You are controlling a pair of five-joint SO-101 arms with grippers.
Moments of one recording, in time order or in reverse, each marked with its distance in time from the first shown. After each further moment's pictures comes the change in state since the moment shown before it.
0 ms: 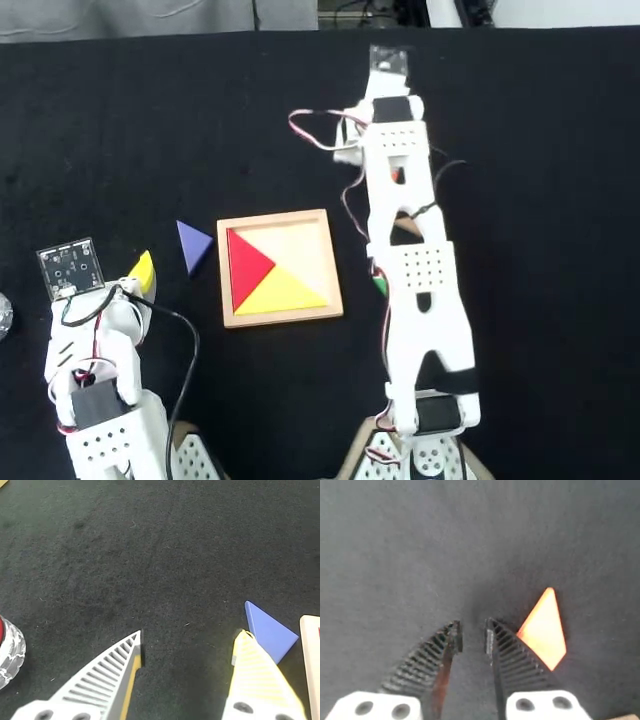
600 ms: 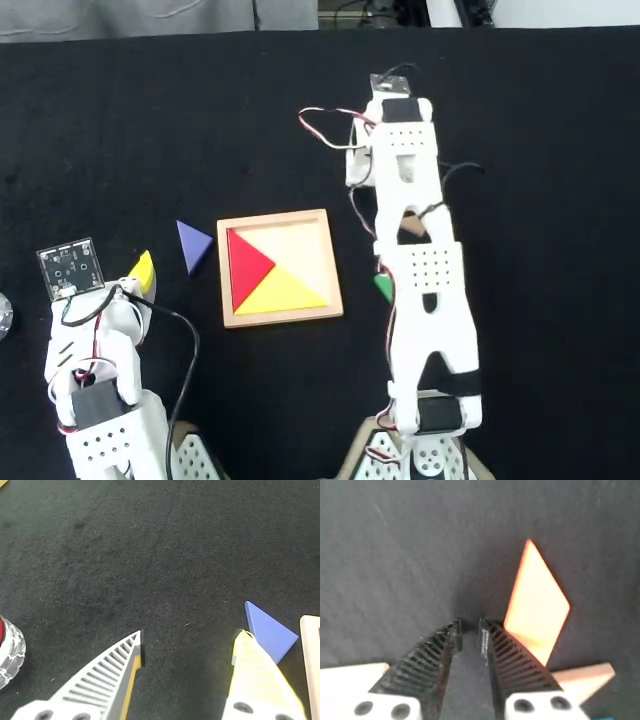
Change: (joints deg) left arm 0.0 0.0 0.0 0.0 0.0; right arm 2.3 -4.7 8.5 11.6 6.8
